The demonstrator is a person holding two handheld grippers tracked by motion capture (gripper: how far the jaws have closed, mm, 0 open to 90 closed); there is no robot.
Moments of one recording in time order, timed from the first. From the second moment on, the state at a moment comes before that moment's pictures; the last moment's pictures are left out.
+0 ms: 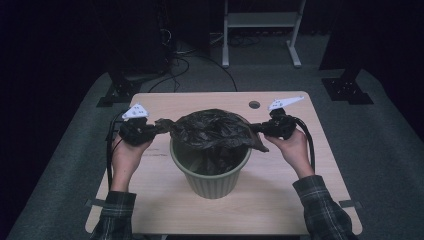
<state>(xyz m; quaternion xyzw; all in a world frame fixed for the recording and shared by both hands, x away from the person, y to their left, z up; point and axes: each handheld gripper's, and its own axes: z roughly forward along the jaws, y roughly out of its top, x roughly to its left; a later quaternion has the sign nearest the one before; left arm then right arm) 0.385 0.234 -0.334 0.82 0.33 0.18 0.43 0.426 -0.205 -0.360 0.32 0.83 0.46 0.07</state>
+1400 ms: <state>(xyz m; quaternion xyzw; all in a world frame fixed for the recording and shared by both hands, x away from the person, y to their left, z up) 0.368 0.236 -0.333 0.82 0.32 0.17 0.44 0.332 -0.201 -0.310 0.18 0.83 0.53 0.03</state>
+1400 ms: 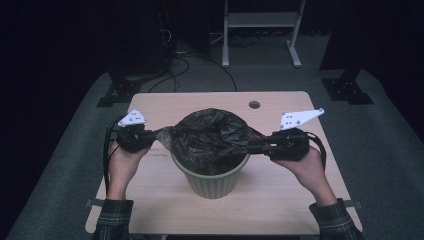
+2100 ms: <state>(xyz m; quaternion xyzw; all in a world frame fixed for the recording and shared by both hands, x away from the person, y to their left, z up) 0.362 0.237 -0.326 0.83 0.31 0.17 0.44 0.278 -0.267 -0.316 0.17 0.81 0.56 0.02</state>
